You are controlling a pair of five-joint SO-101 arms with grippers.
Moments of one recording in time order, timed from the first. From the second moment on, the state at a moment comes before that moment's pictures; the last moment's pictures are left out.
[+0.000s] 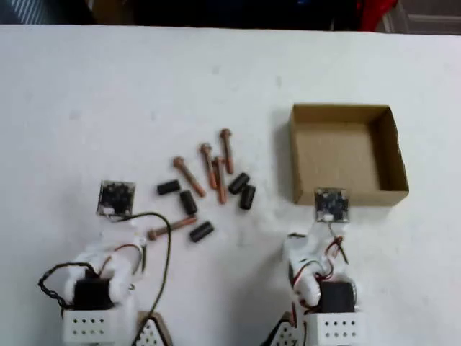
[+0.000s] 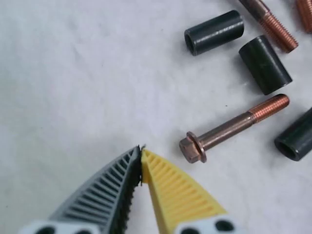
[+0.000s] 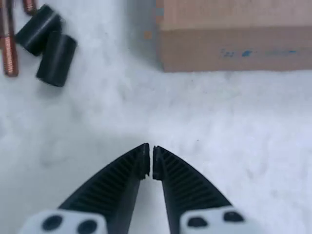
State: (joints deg) left arm -7.6 -104.1 97.1 73.4 -1.7; right arm -5.8 -103.0 96.7 72.2 -1.3
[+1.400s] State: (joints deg) left arm -7.6 -104.1 97.1 73.4 -1.7; right arm -6.3 -103.0 96.7 72.4 -1.3
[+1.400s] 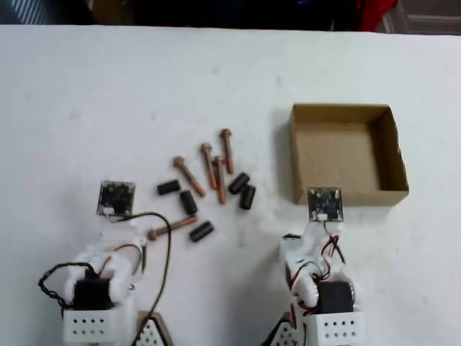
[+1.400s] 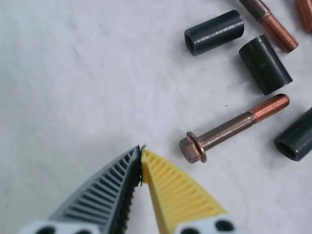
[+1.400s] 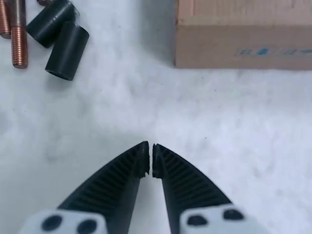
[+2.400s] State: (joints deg) left arm -7.6 -104.1 97.1 73.4 -1.7; right arm -6.2 -103.0 96.6 61.9 33.9
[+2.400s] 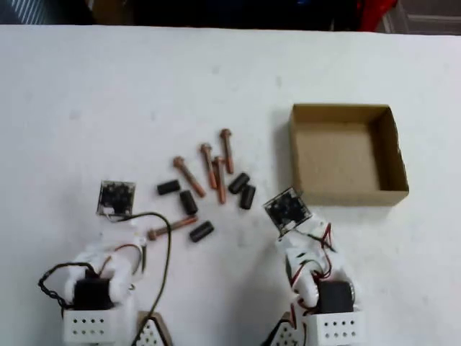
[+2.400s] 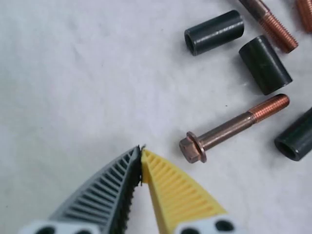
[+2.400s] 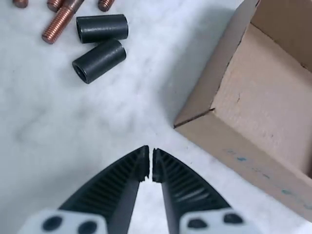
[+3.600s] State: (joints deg) left arm -7.6 -104.1 97.1 73.4 -1.7; right arm -4.0 -65.3 46.0 72.8 30.2
